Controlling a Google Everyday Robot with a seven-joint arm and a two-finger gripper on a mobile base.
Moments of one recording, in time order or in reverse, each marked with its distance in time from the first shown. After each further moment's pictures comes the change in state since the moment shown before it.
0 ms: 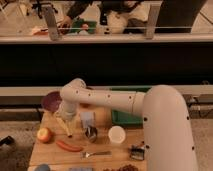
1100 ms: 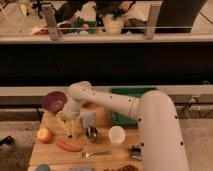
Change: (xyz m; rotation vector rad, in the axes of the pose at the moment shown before) arm 0.019 -0.002 0.032 -0.053 -0.191 0.047
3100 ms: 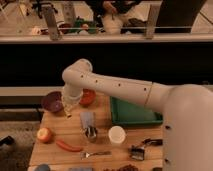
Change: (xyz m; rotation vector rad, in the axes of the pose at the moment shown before) arm -0.031 -0.009 -0.164 0.201 0.364 -0.060
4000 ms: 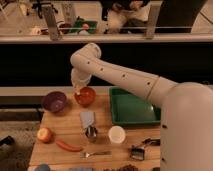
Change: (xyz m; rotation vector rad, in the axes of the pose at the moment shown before) arm 0.085 -0.051 -0.033 0.094 0.154 -0.040
